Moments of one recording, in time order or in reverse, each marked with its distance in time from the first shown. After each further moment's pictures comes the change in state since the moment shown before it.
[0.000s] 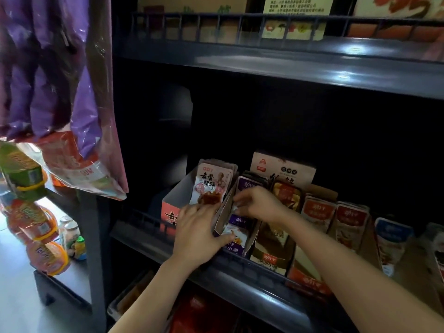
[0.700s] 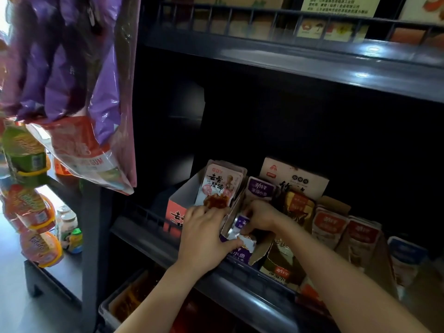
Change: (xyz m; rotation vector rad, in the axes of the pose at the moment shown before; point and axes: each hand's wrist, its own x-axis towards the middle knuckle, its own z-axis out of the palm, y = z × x) left_hand -0.003 -0.003 0.010 -0.054 0.149 0.033; right_hand 0.027 0.003 0.021 -0.153 -0.114 0.240
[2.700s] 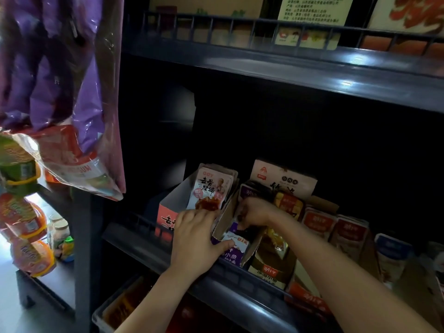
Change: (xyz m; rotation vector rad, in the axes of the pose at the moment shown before) left_hand -0.001 0.001 0.006 0.044 -0.013 -0.030; right_hand -0.003 0.001 -0.017 -0.124 0.009 -0.033
